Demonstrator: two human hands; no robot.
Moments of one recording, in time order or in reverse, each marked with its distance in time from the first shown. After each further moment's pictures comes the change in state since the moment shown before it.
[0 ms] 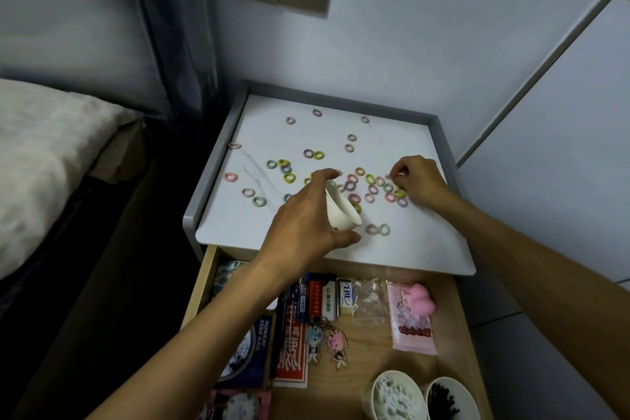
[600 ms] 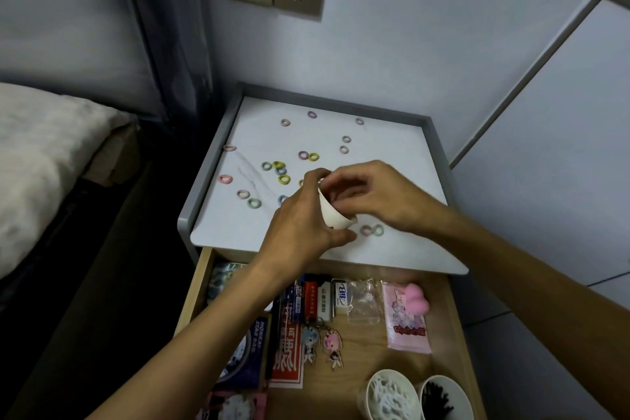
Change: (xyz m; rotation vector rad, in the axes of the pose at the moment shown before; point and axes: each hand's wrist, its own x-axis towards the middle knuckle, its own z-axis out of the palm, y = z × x) left_hand 0.003 0.002 0.003 -0.087 0.032 -0.013; right_hand -0.099 -0.106 -0.042 0.490 -0.446 -0.423
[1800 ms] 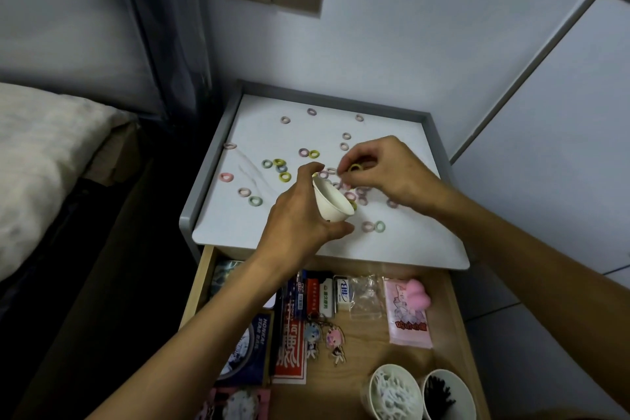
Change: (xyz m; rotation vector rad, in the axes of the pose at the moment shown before) left_hand 0.000 0.001 -0.006 -0.021 0.031 -0.035; right_hand 0.018 0.009 -0.017 -0.108 0.214 0.097
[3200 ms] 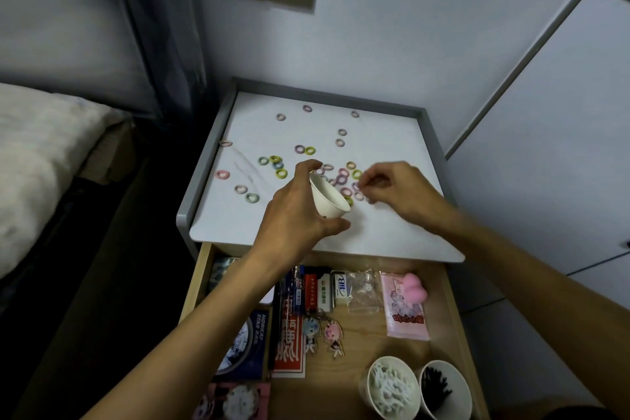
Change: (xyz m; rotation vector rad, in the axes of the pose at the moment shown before) left_hand -0.002 0.002 0.001 0.050 -0.012 0.003; right_hand -0.025 0.043 0.004 -0.088 0.080 0.124
